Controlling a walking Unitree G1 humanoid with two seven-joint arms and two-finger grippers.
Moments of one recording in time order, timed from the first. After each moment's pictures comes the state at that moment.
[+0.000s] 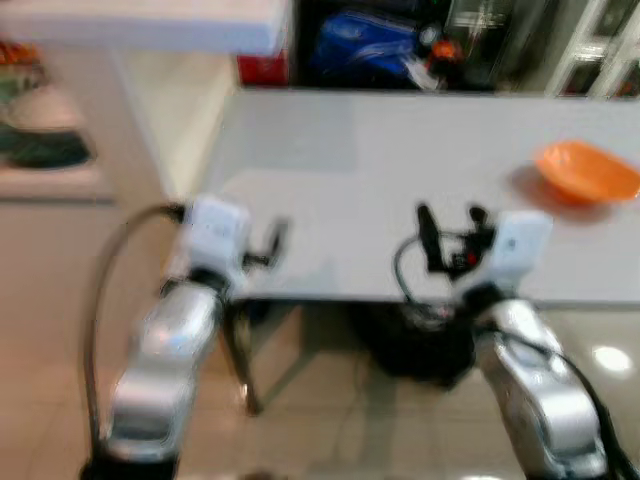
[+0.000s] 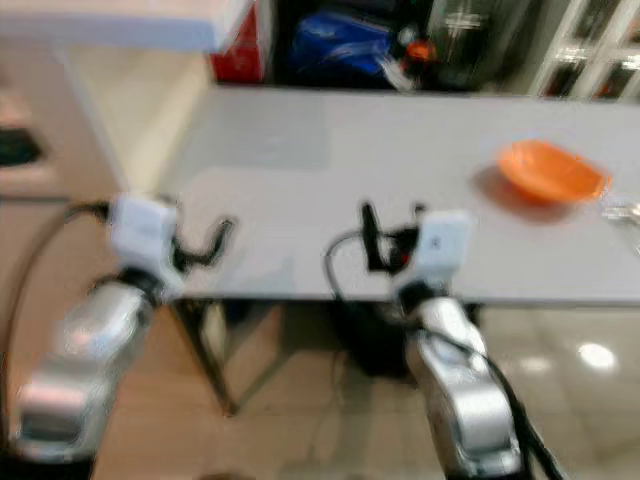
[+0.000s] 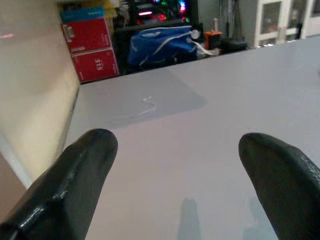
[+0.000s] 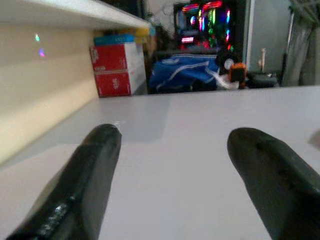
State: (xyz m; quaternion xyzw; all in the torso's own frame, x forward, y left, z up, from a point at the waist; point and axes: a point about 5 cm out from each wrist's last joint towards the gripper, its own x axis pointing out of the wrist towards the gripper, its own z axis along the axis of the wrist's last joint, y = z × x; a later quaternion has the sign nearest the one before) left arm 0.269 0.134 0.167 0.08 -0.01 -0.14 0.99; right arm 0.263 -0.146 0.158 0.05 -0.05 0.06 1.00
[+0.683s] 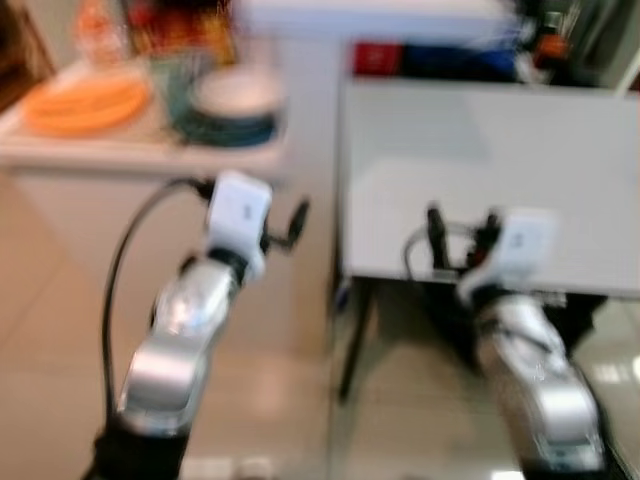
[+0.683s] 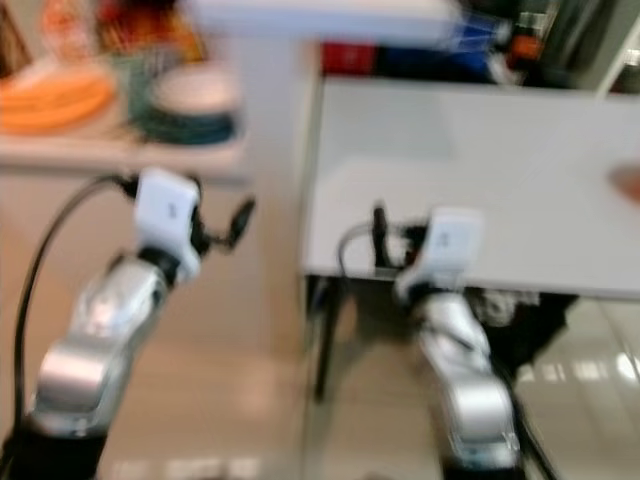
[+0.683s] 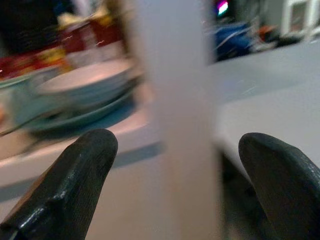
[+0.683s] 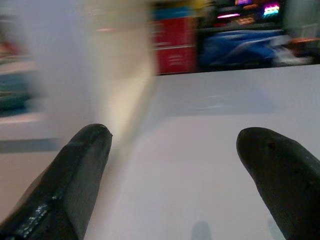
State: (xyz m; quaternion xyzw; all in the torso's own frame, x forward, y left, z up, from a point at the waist) left arm 0.284 0.132 0.181 0.11 -0.03 -0.14 0.98; right arm 0.270 -0.138 0.155 0.06 -0.03 0.04 1.00
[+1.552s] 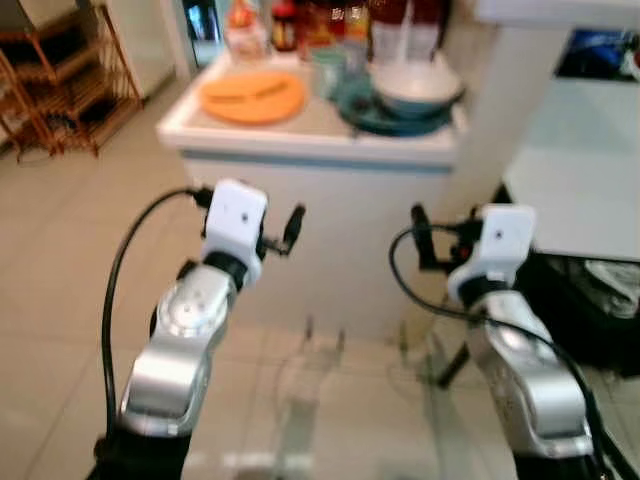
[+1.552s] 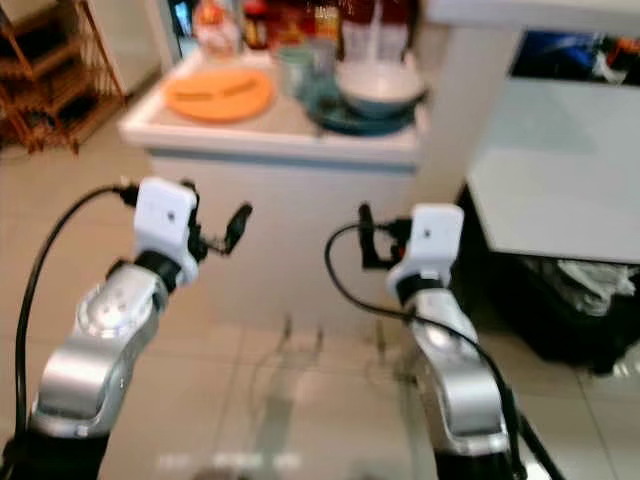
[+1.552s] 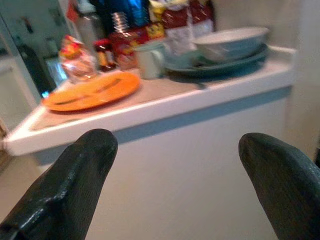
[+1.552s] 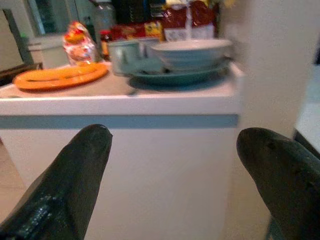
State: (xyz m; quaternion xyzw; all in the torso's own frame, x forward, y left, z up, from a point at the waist) left arm 0.285 0.124 0.184 0.10 -0.04 -0.15 0.98; right arm 0.276 -0.144 0.157 0.04 -0.03 0.03 1.00
